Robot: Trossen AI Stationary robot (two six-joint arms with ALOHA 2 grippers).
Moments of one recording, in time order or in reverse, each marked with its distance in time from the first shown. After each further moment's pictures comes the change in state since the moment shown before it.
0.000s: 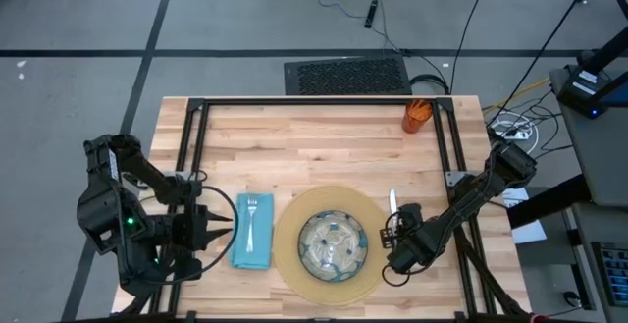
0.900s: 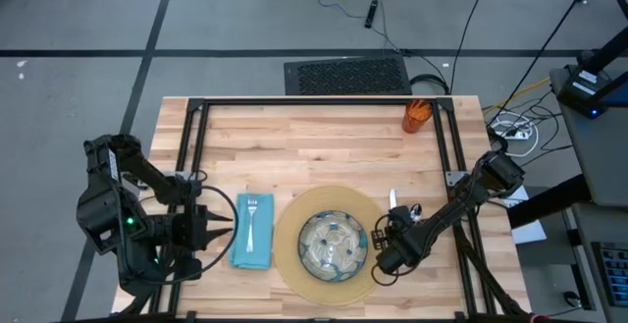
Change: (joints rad) left arm 0.000 0.000 0.000 0.000 -0.007 -0.001; right arm -0.043 0.131 0.000 0.108 0.046 -0.063
